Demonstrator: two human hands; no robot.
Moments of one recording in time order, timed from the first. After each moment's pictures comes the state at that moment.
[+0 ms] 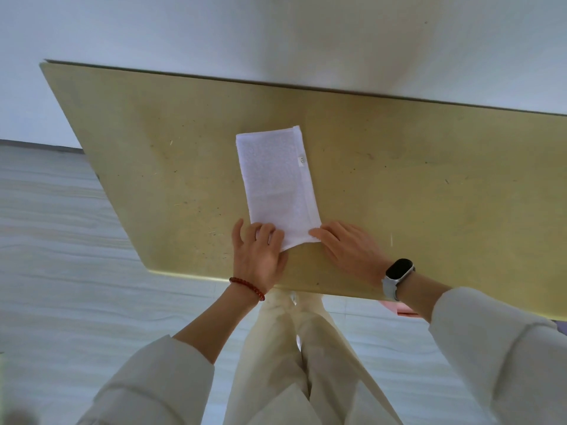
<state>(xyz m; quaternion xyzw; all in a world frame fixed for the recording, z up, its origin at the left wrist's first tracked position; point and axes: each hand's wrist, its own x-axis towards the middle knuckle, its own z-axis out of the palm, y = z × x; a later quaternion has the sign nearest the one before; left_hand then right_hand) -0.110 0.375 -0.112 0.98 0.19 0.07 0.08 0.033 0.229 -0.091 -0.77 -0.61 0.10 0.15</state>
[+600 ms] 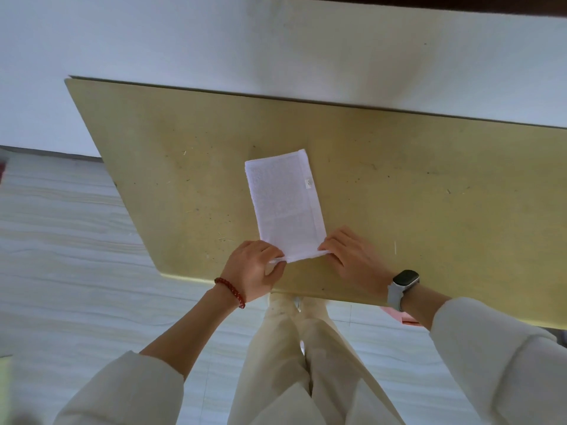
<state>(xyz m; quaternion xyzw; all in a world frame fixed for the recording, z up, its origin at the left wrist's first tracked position) -0.126 0.402 -0.082 0.95 0.09 0.03 0.28 0.027 0.227 -0.087 -0.79 -0.56 0.15 0.20</state>
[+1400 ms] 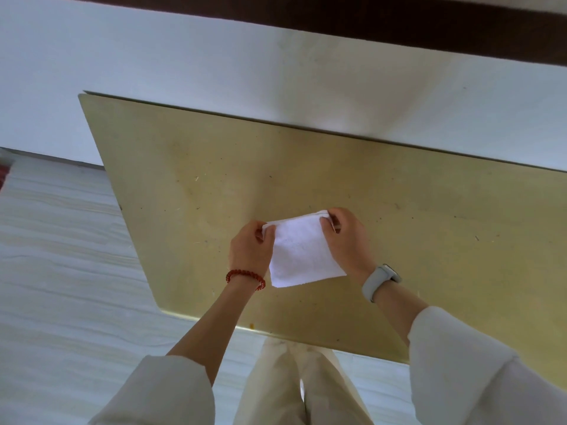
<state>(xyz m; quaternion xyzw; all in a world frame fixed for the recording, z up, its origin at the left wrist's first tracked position) -0.058 0.449 -0.087 0.74 0.51 0.06 0.44 0.061 0.335 -0.085 -0.87 -0.23 0.24 0.36</state>
